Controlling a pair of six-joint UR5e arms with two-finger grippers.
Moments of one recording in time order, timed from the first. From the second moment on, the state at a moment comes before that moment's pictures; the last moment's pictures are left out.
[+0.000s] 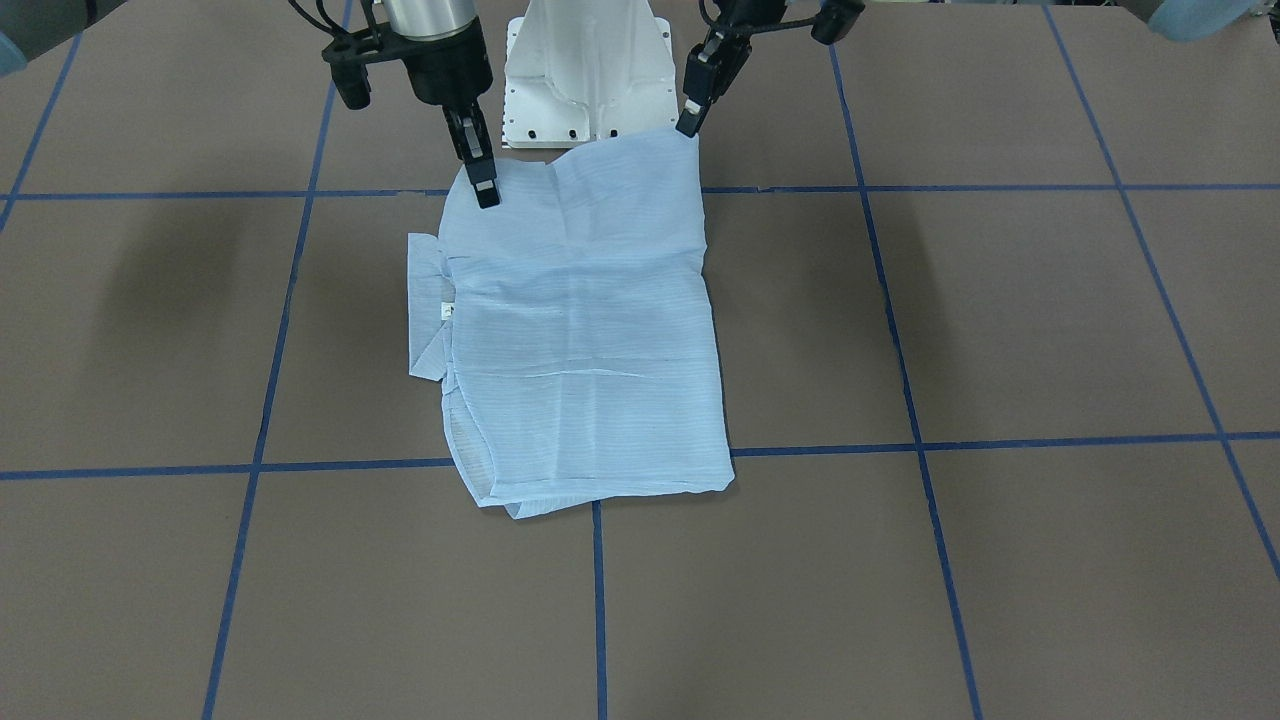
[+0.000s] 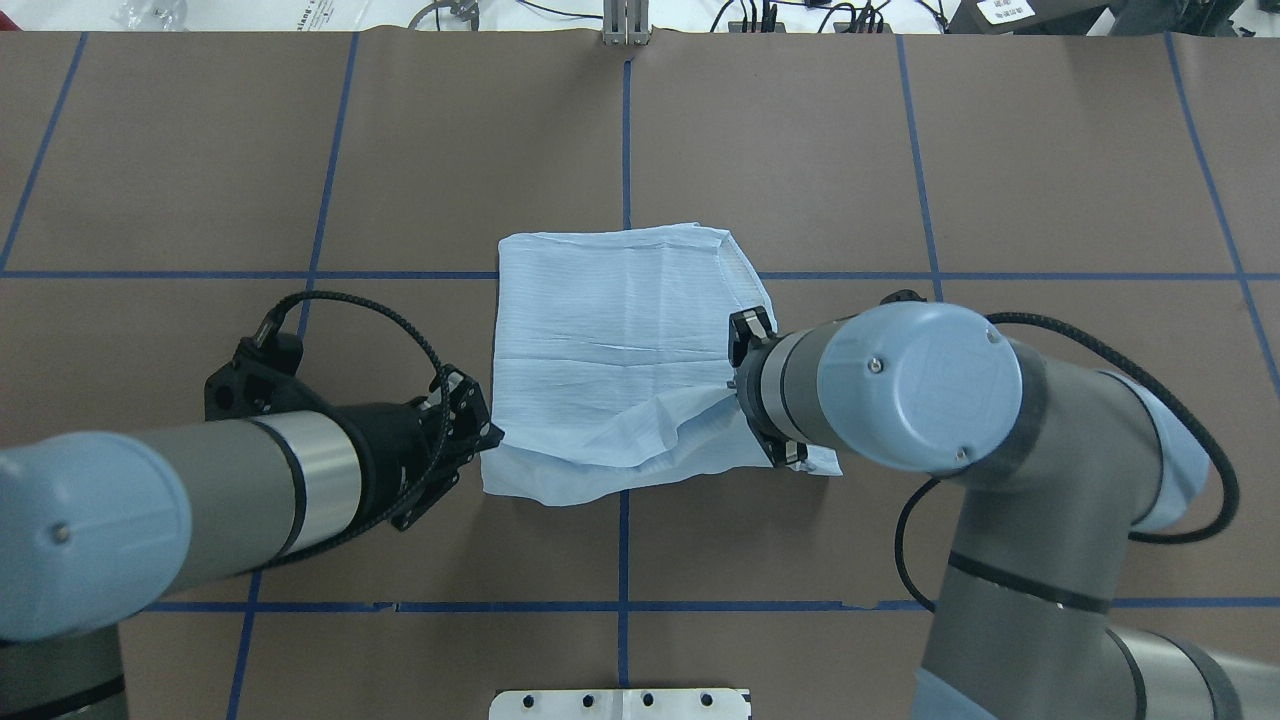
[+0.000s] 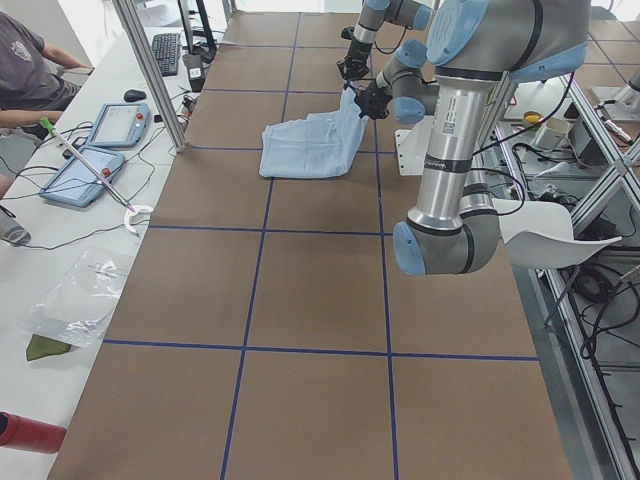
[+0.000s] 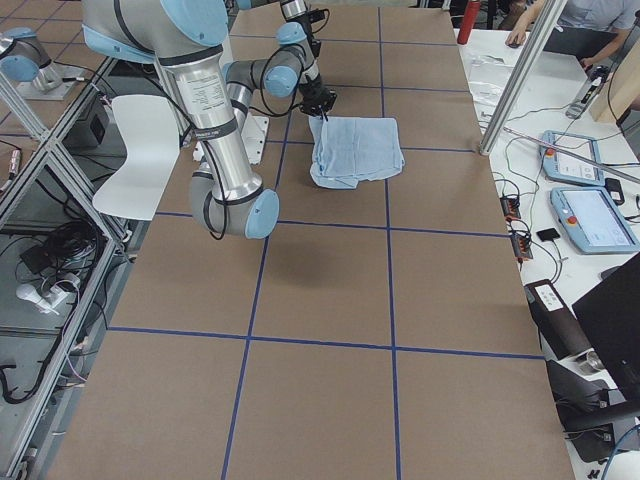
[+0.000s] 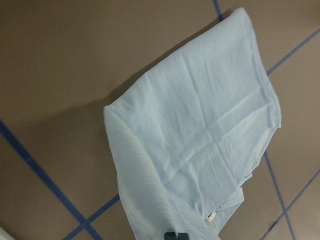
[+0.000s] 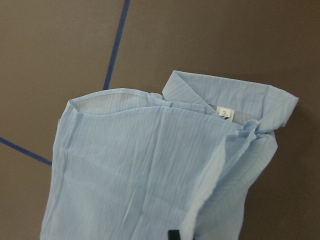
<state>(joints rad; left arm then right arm) -0.35 -1.96 -2.27 -1.70 -1.49 -2.32 0.45 -1.04 2.12 -1.72 1.60 2.56</state>
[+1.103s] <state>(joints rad) -0.63 -2.18 -1.58 -2.11 -1.55 -2.13 0.64 -0.81 1.53 -1.44 1.73 2.38</state>
